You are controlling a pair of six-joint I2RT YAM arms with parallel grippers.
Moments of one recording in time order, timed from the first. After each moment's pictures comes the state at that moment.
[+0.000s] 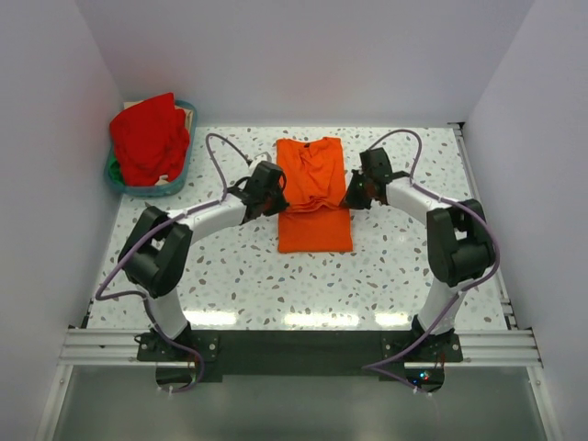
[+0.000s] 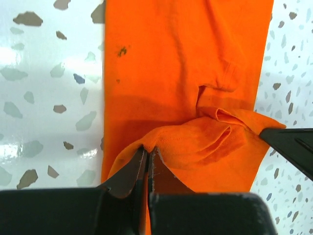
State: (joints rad) left arm -0.58 1.79 1.15 -0.16 -0.15 -0.84; right arm 0.31 1.82 1.21 -0.34 -0.12 0.63
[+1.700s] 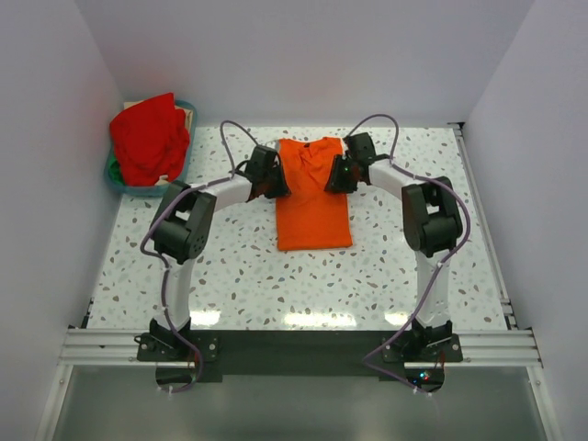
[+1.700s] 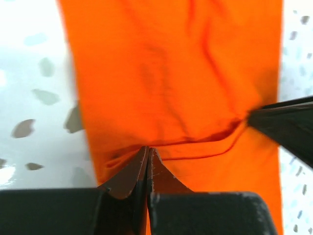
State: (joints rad) left arm -0.45 2.13 1.43 -0.07 0.12 -0.59; right arm 0.31 2.16 1.57 -0.34 -0.20 0.48
